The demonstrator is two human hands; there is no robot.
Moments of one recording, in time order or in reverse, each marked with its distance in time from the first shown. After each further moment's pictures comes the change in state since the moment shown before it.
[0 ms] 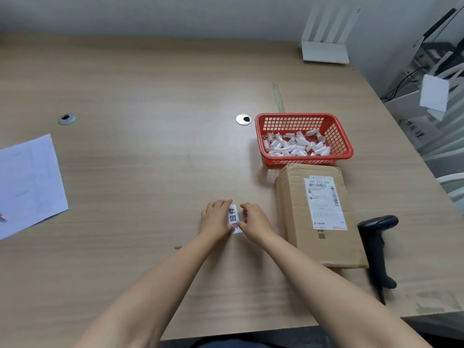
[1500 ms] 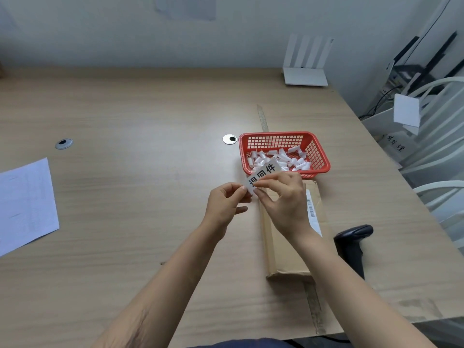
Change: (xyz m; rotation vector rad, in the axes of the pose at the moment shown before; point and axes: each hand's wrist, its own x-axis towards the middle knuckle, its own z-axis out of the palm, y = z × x) left_hand -0.046 0.125 -0.094 -1.184 0.103 0.066; right_hand -0.067 -0.028 -0.140 0.005 0.789 -0.542
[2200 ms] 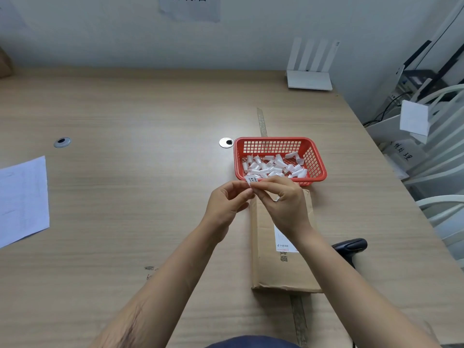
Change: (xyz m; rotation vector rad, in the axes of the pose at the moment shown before) left_hand 0.013 0.006 0.036 -0.086 -0.037 0.005; right_hand 0.020 0.036 -0.015 0.234 -0.093 -0.047
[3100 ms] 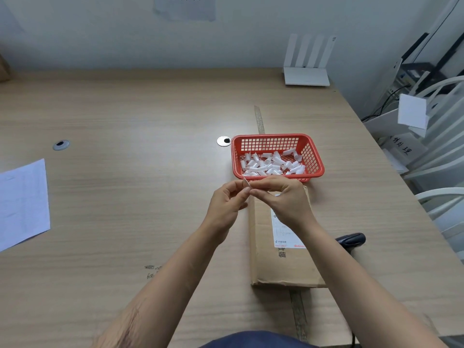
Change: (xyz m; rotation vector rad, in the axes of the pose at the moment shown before) left_hand -0.011 0.003 0.009 0.114 -0.041 0.083; right_hand 0.002 -0.005 -0.015 0.238 -0.131 0.201
